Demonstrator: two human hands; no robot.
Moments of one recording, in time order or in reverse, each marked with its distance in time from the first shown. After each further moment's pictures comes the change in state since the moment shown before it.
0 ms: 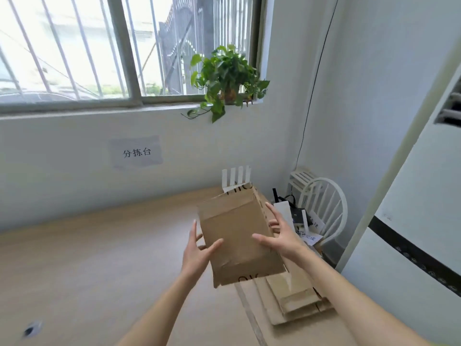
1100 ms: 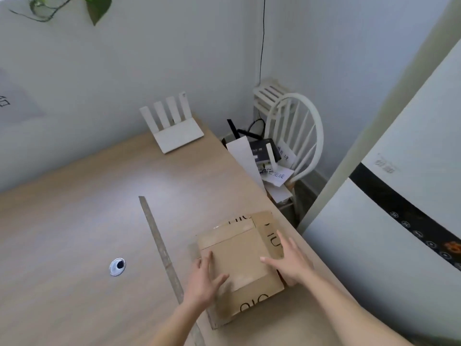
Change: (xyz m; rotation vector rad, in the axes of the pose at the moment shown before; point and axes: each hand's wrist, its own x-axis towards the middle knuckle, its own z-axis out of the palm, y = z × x) left_hand 0.103 -0.201 0.290 0.802 -0.403 -0.372; right_hand 0.081 0.380 -0.144 -0.466 -0.113 0.683
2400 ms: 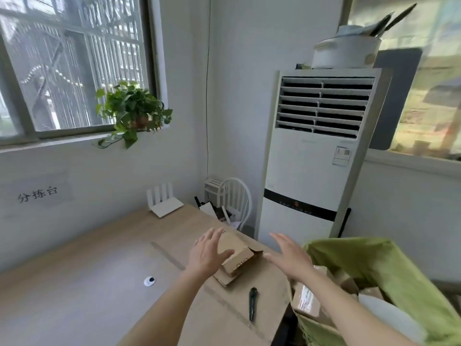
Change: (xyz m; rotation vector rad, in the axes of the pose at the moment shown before) left_hand -0.428 -0.087 -0.207 0.365 0.282 0.849; right_hand -0.582 -0.138 0.121 -0.100 0.709 -0.075
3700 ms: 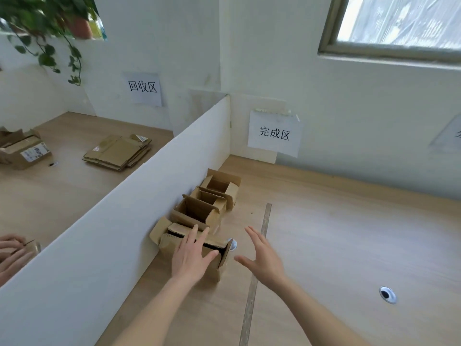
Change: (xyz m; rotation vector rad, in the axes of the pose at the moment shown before) left_hand -0.880 -0.723 -0.241 0.072 0.355 -1.342; right_hand -0.495 -0.914 0.579 0.185 -0.750 -1.088
